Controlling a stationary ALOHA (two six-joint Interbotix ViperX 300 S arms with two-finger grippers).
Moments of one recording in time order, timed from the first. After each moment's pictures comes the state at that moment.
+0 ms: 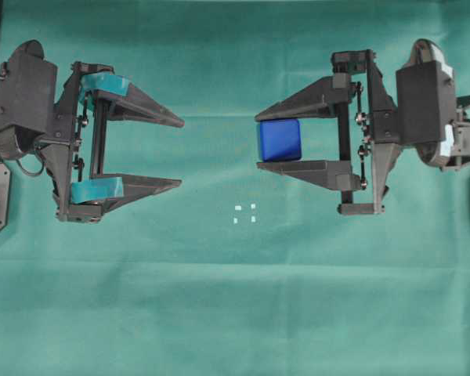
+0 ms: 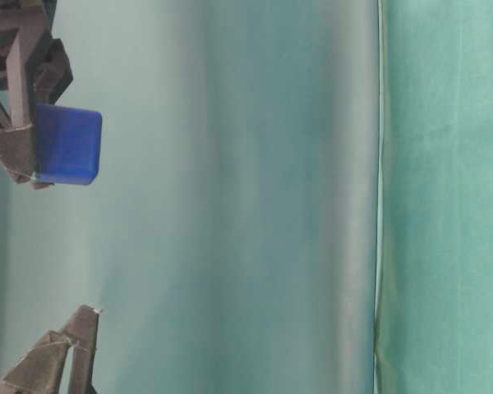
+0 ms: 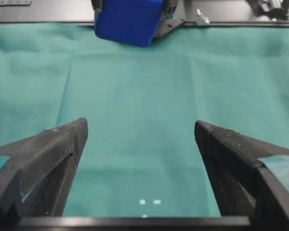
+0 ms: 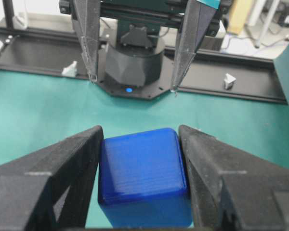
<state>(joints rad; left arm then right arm) -0.01 -0.54 0.73 0.00 0.06 0.00 -0.01 -0.39 0.58 -0.61 0.01 0.65</state>
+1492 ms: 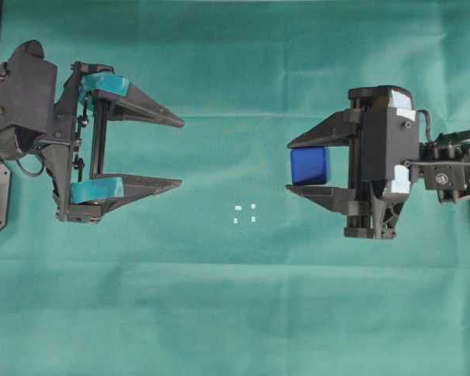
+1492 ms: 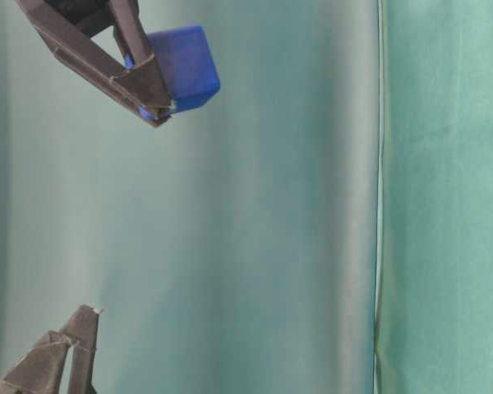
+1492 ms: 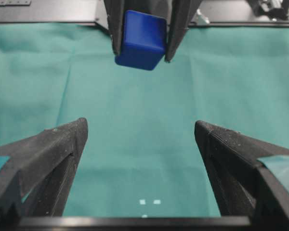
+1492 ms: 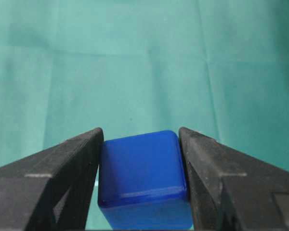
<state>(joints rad) -0.01 -0.54 0.73 0.00 0.06 0.00 0.13 -0.39 0.58 -0.53 0.45 0.65</state>
